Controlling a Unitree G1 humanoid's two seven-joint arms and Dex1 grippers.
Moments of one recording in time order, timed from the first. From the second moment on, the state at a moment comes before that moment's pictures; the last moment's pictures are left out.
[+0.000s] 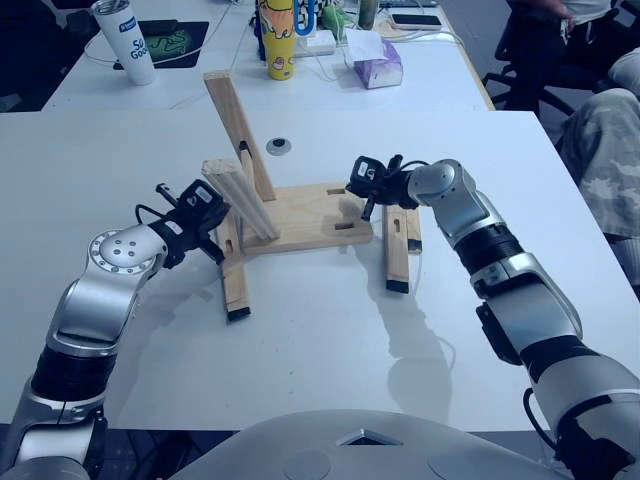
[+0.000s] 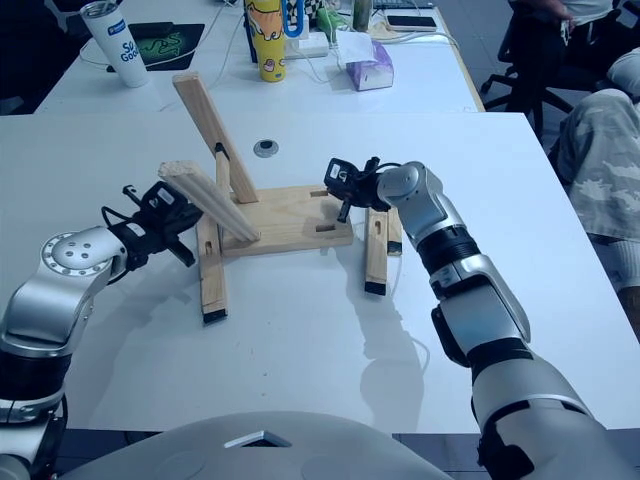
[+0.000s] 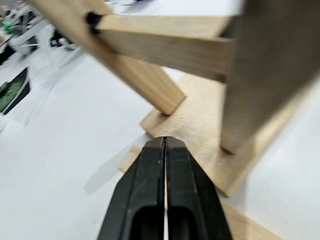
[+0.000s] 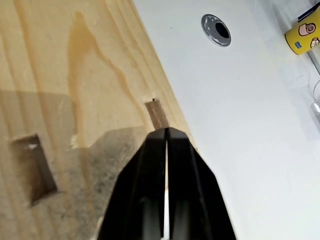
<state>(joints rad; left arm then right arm) -0.14 0.72 -0.10 -0.45 -0.11 0.74 -0.58 -0.89 -0.35 0.40 0.80 -0.21 0.06 0.83</state>
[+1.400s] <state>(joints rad) -0.19 0.54 -0.25 -0.27 -0.04 0.53 -0.53 -1.11 -0.25 0.39 1.18 -0.33 0.11 1.10</state>
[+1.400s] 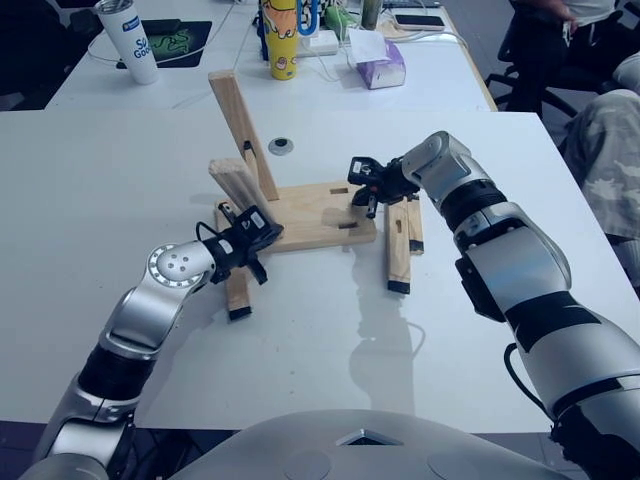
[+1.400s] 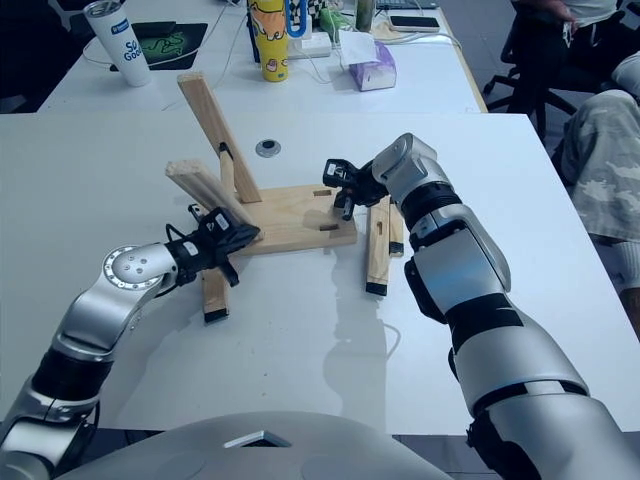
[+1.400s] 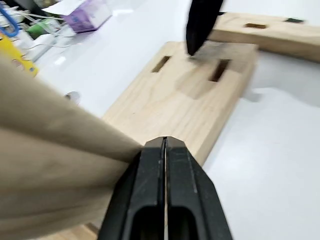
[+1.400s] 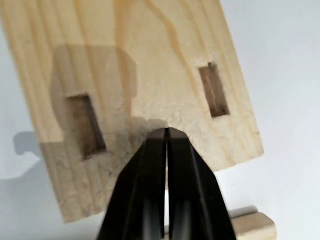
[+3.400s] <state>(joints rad) -0.21 0.44 -0.20 -0.14 0.04 0.42 -0.48 -1.19 -0.15 0.41 1.31 -0.40 0.24 0.93</state>
